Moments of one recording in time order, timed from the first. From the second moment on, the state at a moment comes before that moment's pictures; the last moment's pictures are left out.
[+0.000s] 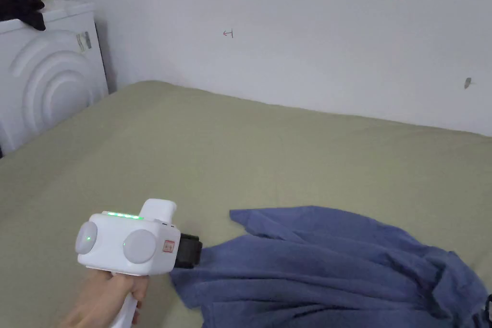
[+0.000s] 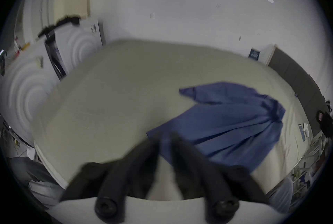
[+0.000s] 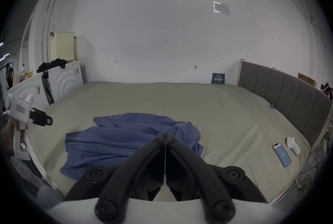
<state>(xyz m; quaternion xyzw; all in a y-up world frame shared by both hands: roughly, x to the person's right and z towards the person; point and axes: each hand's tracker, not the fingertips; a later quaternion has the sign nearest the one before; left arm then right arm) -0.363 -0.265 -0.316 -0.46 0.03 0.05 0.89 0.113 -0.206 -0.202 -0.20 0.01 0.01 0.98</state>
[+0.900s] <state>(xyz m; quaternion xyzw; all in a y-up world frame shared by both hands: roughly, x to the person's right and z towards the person) -0.341 -0.307 -0.349 -0.50 0.02 0.01 0.87 0.228 -0.271 -0.487 -0.42 0.00 0.00 0.91</state>
